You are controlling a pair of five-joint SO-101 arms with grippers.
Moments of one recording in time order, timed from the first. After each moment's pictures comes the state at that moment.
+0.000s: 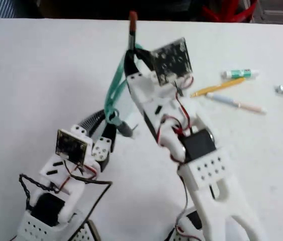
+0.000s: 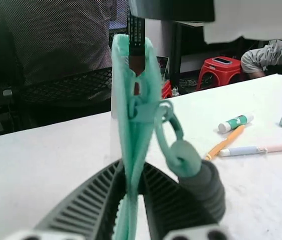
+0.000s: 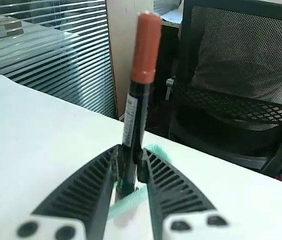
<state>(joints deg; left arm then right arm) 20.7 -98.0 83.8 33.8 -0.3 -27.9 -42.0 31.6 27.8 4.2</state>
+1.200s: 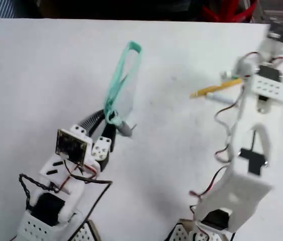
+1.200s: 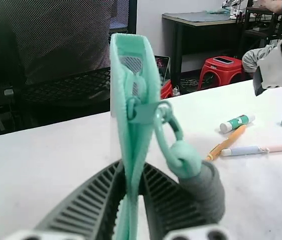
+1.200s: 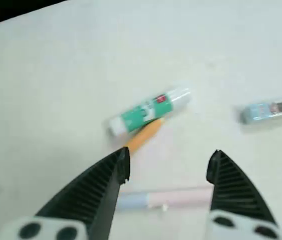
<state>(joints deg) 20.5 -97.9 83.8 33.8 -0.3 20.1 24.7 -18.5 49.9 -2.1</state>
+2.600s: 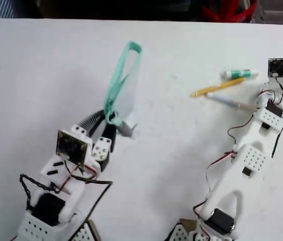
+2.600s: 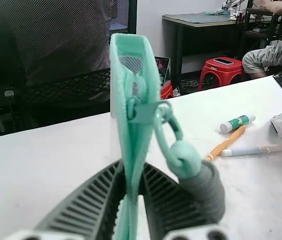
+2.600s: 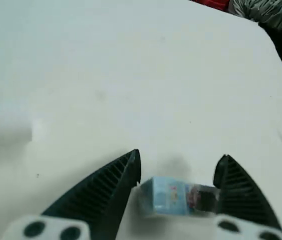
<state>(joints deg) 20.5 -98.0 84.7 33.4 -0.3 29.5 92.7 -74.1 21.3 33.7</state>
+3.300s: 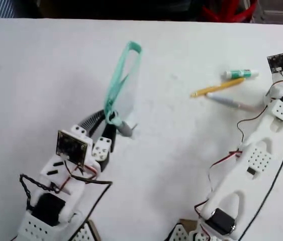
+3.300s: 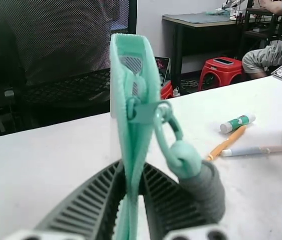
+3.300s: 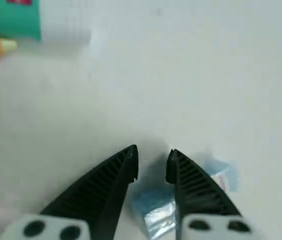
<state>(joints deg) 20.5 -98.0 84.7 33.4 -0.3 34.3 88.3 -90.7 71.6 47.0</state>
